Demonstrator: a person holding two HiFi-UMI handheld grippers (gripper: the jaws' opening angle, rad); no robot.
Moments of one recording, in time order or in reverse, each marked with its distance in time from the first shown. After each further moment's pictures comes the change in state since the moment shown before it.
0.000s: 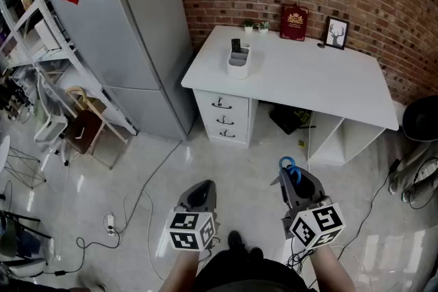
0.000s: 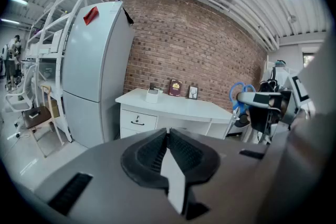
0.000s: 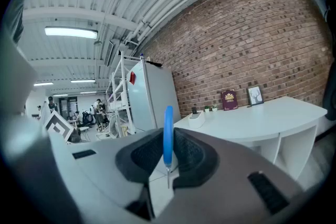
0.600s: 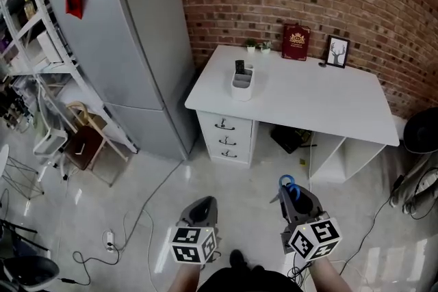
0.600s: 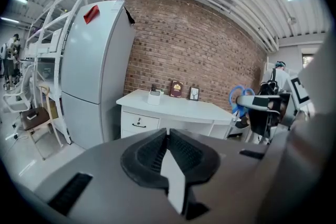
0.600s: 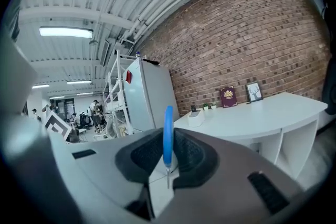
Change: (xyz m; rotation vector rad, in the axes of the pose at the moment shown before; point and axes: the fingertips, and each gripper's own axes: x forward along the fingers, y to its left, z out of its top) left arm 0.009 0.025 0.008 -0.005 -0.001 -0.004; right arm 0.027 0.005 -0.007 0.037 0.020 -0.020
